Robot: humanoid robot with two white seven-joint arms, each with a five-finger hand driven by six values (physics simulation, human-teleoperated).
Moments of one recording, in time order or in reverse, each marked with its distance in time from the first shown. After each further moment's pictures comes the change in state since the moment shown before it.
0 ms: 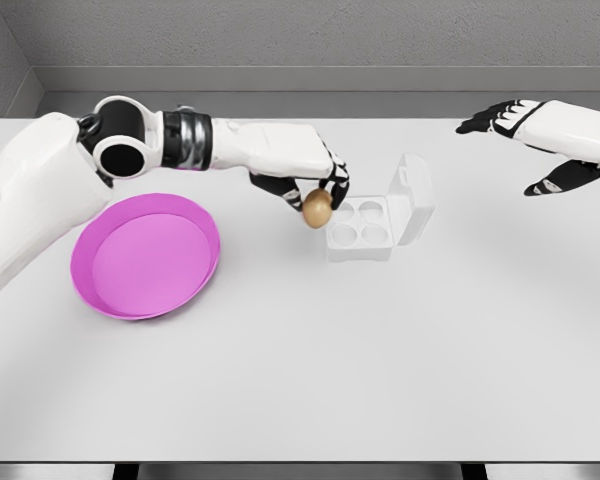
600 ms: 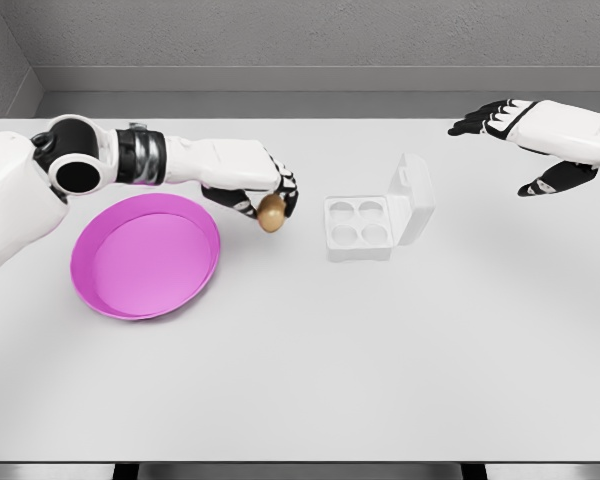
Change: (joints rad) left arm 0.051 0.123 0.000 -0.024 -0.036 0.000 0.001; right arm 0.003 0.000 0.000 -0.039 -0.001 0.000 0.000
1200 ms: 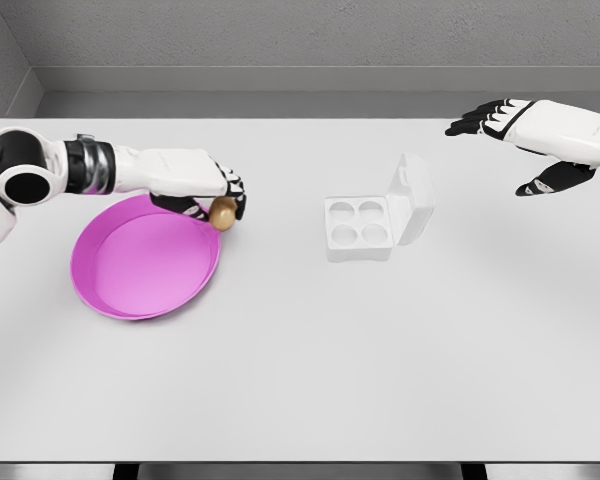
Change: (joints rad) left arm 0.032 0.125 0.000 0.004 -0.014 0.000 0.000; right arm 0.000 0.001 0.000 -0.012 0.000 0.000 0.000
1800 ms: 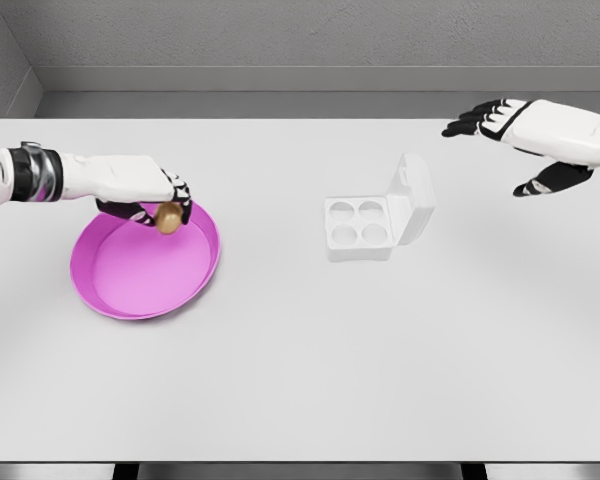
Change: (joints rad) left arm 0.029 0.128 0.000 0.001 -0.029 0.000 -0.003; right arm 0.002 -0.001 0.000 -0.015 -0.001 0.000 0.000
